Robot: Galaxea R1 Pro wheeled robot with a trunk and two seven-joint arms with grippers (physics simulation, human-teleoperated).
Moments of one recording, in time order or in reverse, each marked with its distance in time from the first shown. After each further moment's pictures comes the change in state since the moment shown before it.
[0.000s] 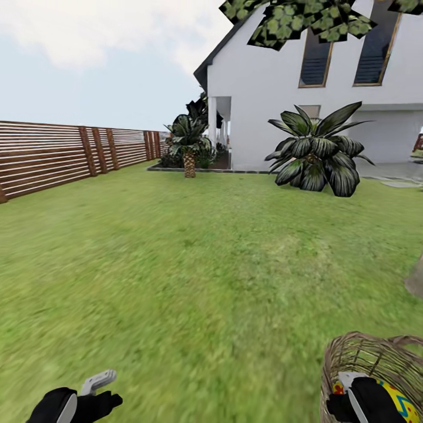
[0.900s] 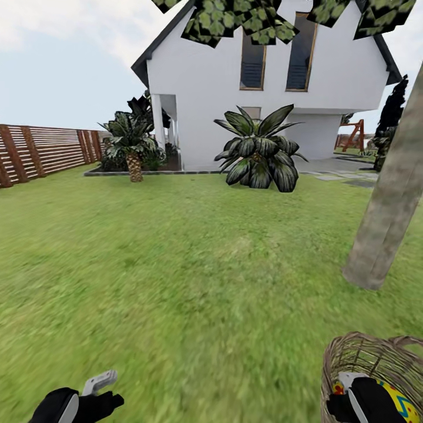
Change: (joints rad) left arm 0.000 -0.008 -0.001 0.002 -0.003 0.000 0.000; right arm 0.000 0.000 -0.001 0.001 0.000 0.000 -0.001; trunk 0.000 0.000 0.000
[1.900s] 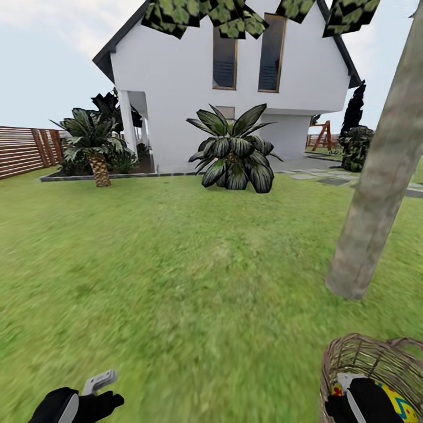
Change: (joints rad) left arm 0.000 0.000 0.000 -0.002 0.002 0.000 0.000; right arm 0.000 0.007 0.003 0.008 0.002 0.000 -0.001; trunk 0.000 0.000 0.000
